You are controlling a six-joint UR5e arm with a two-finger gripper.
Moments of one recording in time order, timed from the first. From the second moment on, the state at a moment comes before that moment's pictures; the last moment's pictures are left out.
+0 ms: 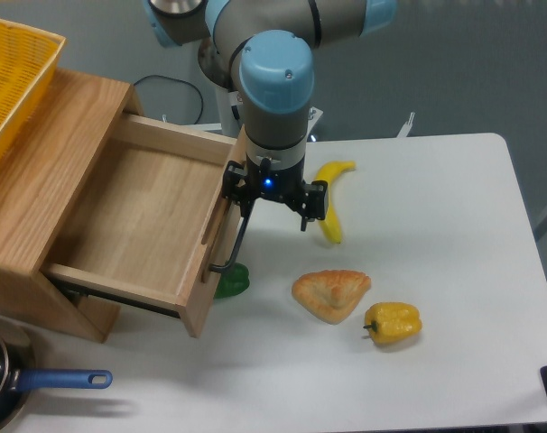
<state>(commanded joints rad) 2.43 -1.75 -1.56 -1.33 1.52 0.65</state>
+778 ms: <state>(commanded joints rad) 2.54 -1.72 -1.49 -1.34 1.50 0.65</state>
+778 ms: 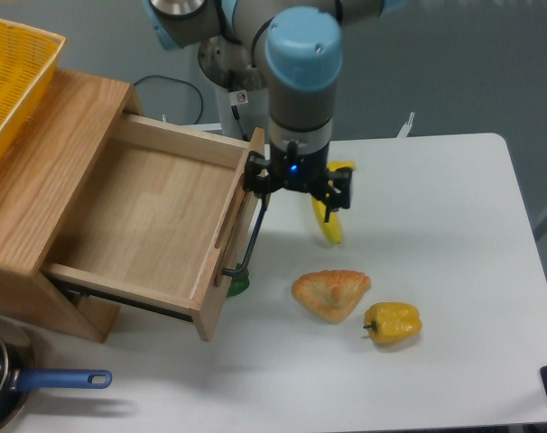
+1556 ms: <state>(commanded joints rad) 2.73 -1.75 -1.50 -1.30 1.50 0.94</state>
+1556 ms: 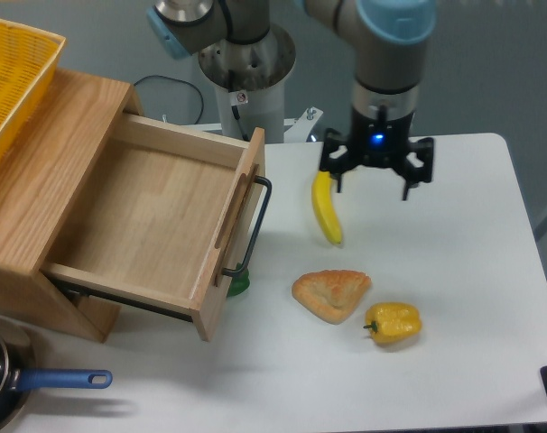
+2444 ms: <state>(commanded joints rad) 2.80 -1.98 -1.51 -1.20 1.54 1.29</state>
